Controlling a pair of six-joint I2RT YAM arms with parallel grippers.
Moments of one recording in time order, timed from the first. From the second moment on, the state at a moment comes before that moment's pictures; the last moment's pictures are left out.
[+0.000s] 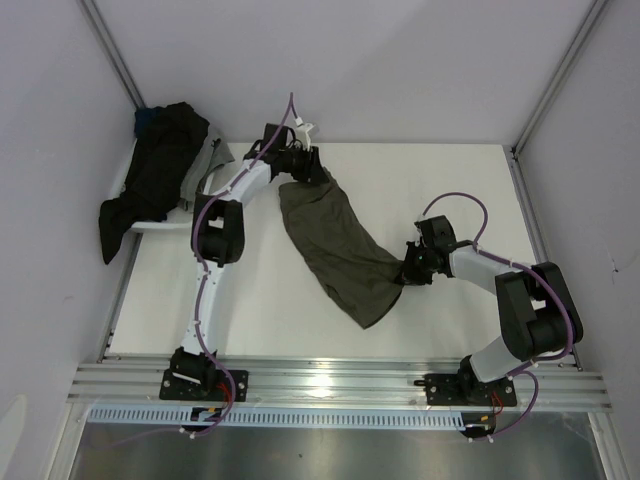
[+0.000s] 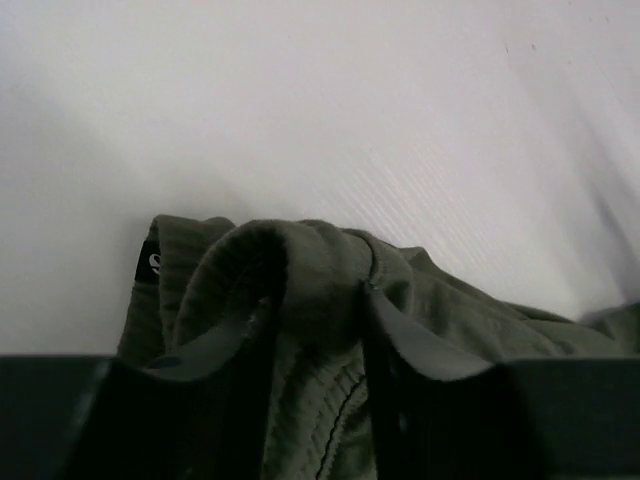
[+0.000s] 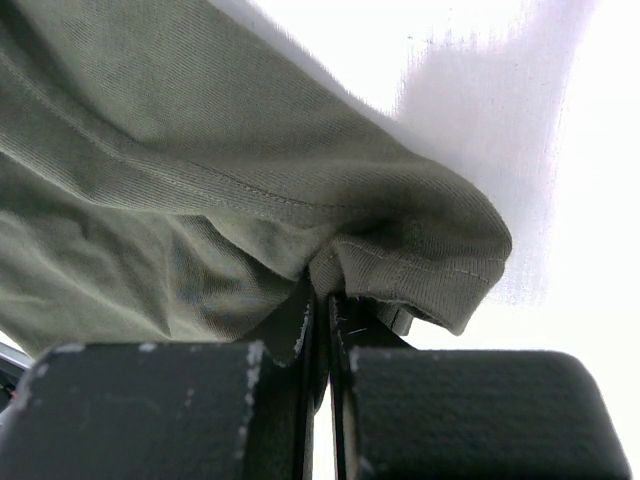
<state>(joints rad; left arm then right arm) -0.26 2.55 2.22 -0.37 0.69 -0.05 0.29 1.55 0.75 -0.29 -0.26 0.50</state>
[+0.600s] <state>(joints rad) -0.27 2.57 2.23 -0.37 0.51 -0.08 0.29 1.55 0.75 -0.28 -0.27 0.50</state>
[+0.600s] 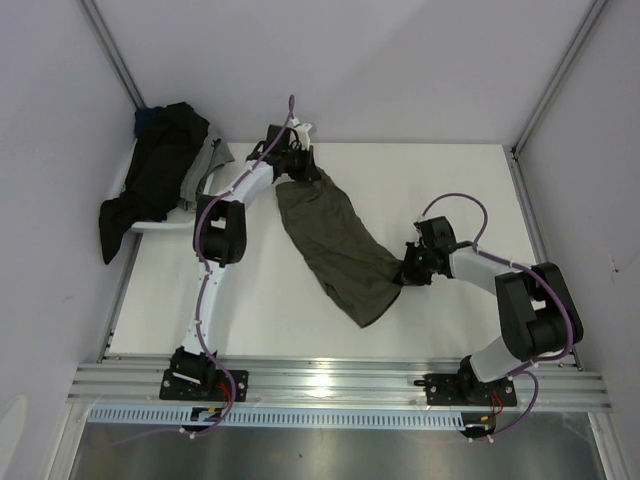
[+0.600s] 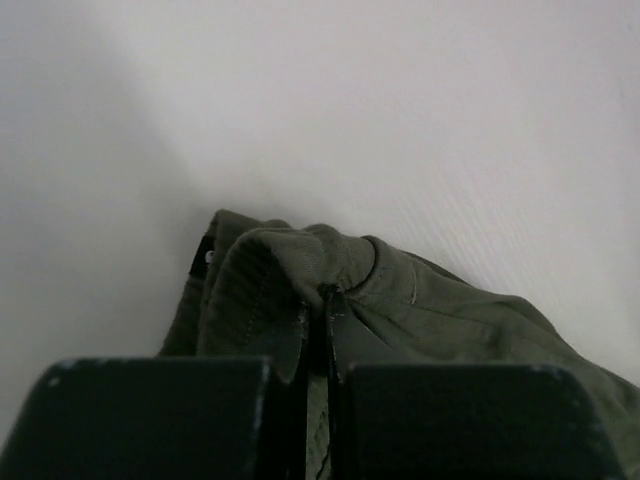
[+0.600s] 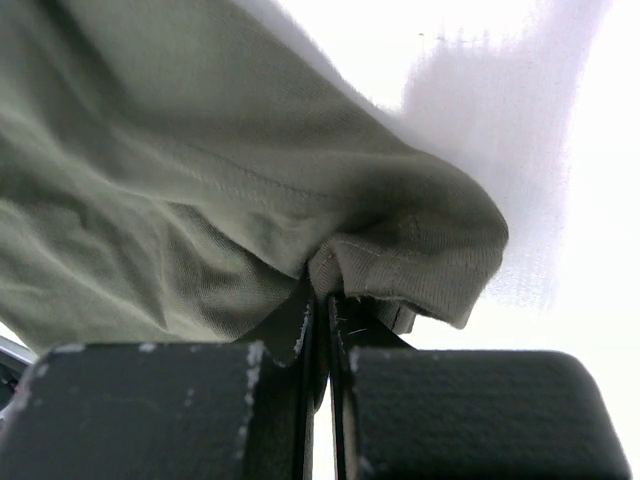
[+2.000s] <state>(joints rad) -0.19 2.02 1.58 -0.18 0.03 -0.30 0.14 1.77 1.08 -0.49 0.06 0.45</state>
